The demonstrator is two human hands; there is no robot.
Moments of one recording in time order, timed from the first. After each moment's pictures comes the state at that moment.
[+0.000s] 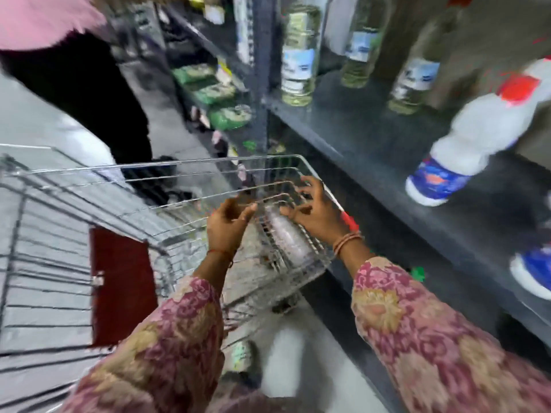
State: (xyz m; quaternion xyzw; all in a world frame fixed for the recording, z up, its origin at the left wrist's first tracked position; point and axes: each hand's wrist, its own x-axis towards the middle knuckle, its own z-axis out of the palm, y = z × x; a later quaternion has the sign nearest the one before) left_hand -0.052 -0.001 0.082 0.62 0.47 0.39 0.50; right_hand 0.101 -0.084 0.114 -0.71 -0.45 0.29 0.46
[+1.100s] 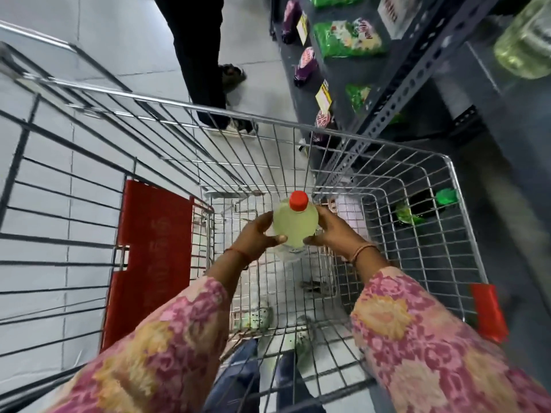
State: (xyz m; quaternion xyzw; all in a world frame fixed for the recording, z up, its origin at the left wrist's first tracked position) left_hand -0.081 0.094 -0.043 0.53 0.54 0.12 0.64; right_hand 0.097 0.060 -0.038 -0.66 -0.40 0.59 0.23
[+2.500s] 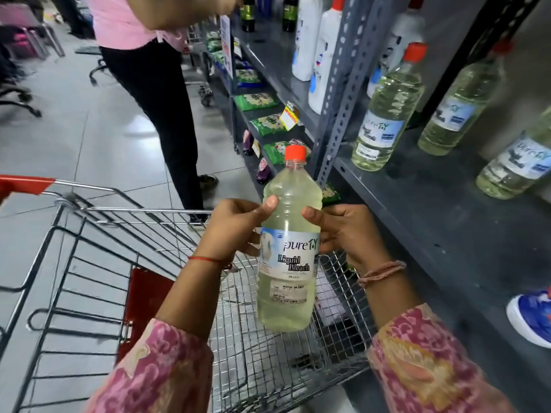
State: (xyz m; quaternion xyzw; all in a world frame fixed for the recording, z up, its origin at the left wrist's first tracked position) left_hand -0.061 0.081 0.219 0.59 0.44 0.28 0.62; right_hand 0.094 0.005 0.224 -0.64 -0.33 0.43 0.54
